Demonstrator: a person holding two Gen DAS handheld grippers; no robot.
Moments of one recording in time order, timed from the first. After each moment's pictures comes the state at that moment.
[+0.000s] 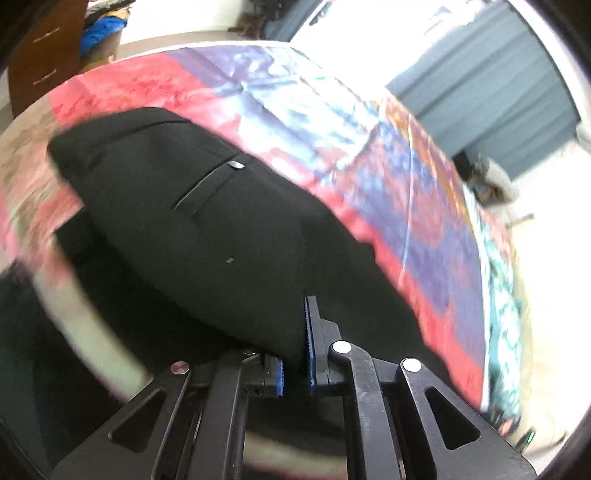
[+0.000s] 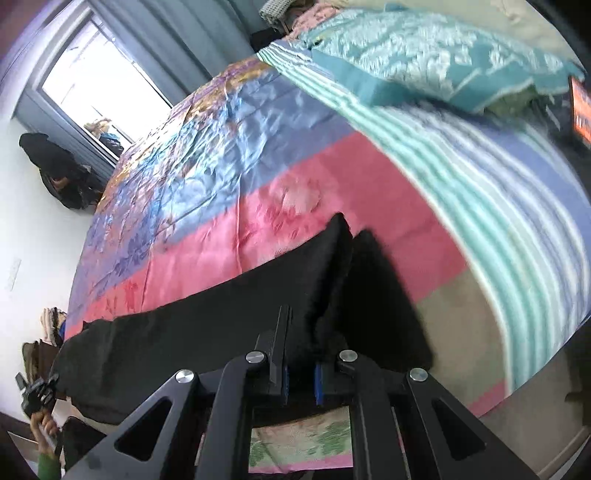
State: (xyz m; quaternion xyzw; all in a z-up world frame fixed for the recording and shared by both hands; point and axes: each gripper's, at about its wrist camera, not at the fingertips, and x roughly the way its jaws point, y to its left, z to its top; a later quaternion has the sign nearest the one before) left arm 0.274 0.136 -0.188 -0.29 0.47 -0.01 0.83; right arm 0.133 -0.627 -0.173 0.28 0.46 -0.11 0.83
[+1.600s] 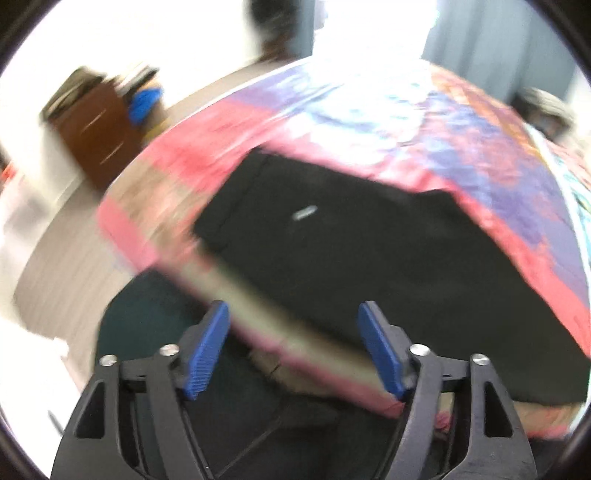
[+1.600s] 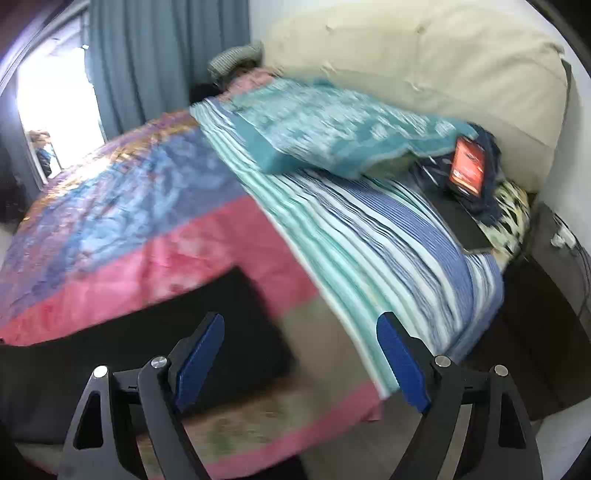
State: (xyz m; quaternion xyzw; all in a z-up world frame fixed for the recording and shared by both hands) left arm 0.213 0.098 -0.149 -0.07 0.48 0.10 0.87; right arm 0.066 -0.604 -0.142 0.15 0.38 -0.30 0.86
